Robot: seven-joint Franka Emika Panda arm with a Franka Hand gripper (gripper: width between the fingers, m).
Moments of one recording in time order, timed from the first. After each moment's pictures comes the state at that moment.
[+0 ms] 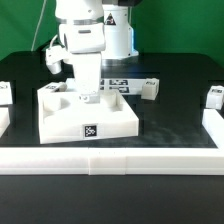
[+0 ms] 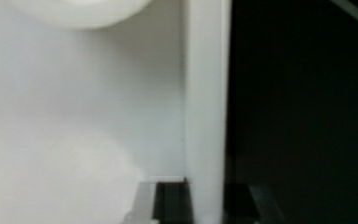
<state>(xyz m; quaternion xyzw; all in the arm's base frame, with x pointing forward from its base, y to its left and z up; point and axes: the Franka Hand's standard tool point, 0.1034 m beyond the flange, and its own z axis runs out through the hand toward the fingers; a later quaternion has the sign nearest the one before) 0.417 -0.071 0.011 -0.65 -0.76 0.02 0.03</state>
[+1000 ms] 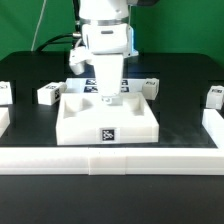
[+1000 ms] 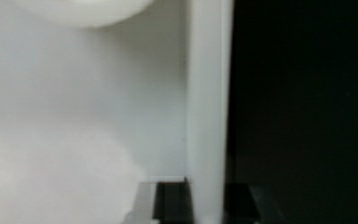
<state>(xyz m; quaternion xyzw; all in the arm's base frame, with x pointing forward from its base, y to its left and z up) 0.442 -0.002 0.010 -0.70 -0.71 0.00 0.03</state>
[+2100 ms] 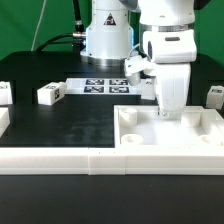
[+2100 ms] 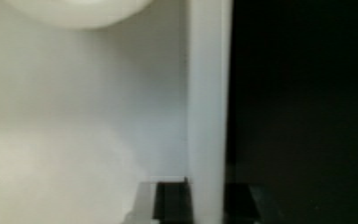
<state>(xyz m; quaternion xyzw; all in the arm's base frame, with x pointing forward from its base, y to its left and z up) 0.503 0.080 0.011 -0.72 -0.70 -0.01 0.03</state>
